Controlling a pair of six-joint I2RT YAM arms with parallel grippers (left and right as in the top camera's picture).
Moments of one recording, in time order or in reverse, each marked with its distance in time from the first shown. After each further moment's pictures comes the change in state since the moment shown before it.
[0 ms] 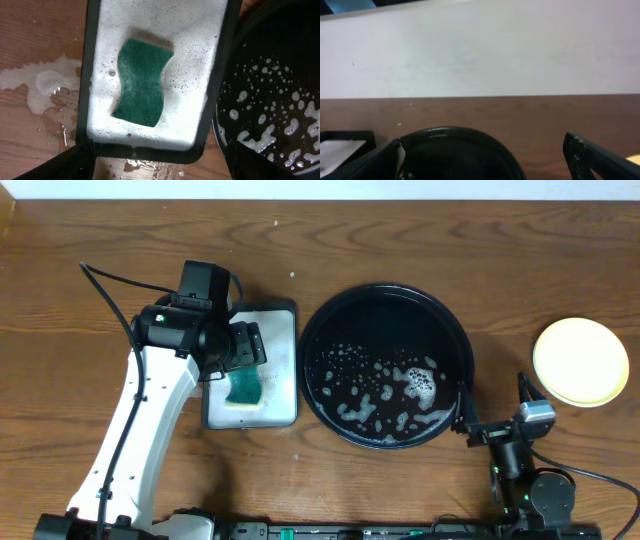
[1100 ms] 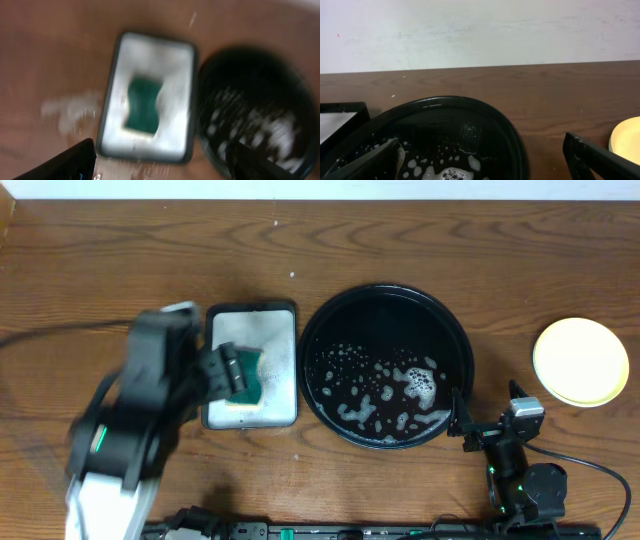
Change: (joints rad) left arm -0.019 -0.512 -0.089 0.082 -0.081 0.019; right arm 0.000 0.001 -0.009 -0.135 0.004 0.000
